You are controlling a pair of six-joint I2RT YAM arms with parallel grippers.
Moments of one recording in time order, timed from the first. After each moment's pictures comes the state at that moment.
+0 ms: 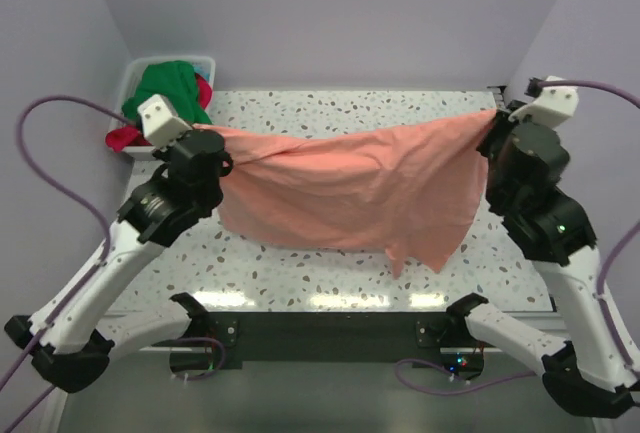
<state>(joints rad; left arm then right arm) -0.67 0.96 1.31 -0.69 -1.05 -0.73 0.49 0.92 1.50 -0.63 0.79 0.16</state>
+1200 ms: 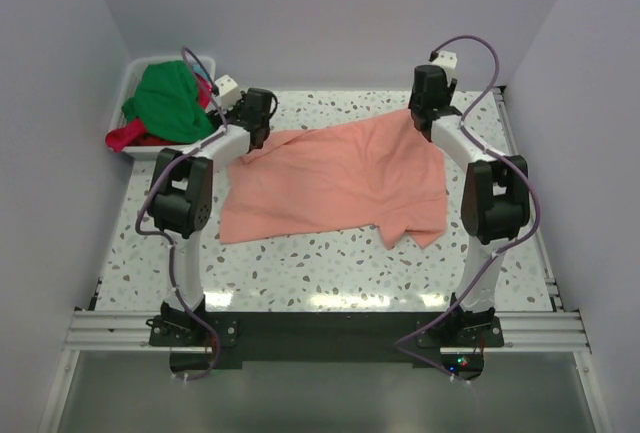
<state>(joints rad) -0.30 2.09 1.54 -0.18 -0.94 -0.66 0.18 1.99 1.58 -0.07 0.56 0.22</state>
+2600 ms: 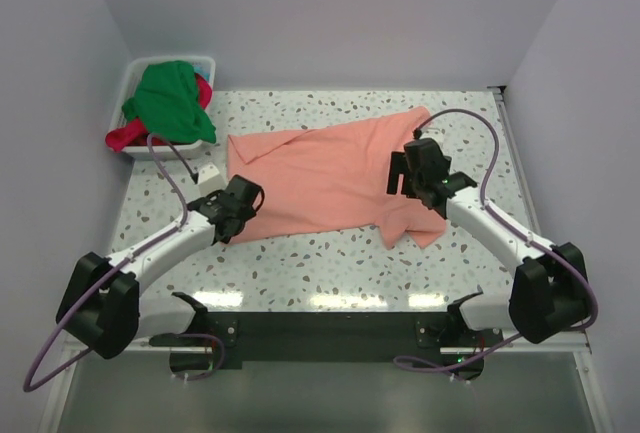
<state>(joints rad) -0.51 1.25 0.73 -0.59 -0.71 -0.95 0.40 1.34 0.93 -0.42 0.36 0.39</state>
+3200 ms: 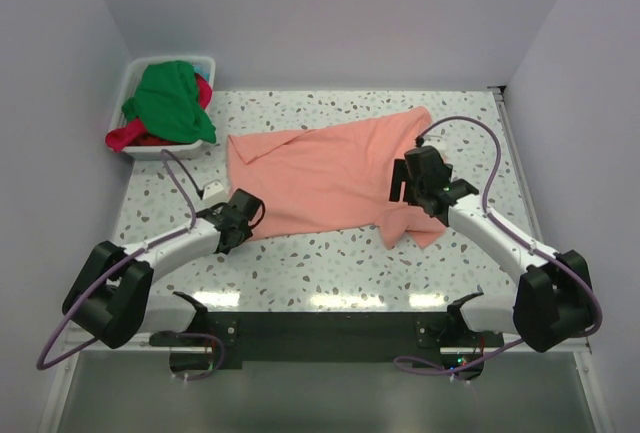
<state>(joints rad) -0.51 1.30 0.58 -0.48 -0.58 -0.98 0.42 1.29 0.87 -0.44 0.38 0.42</state>
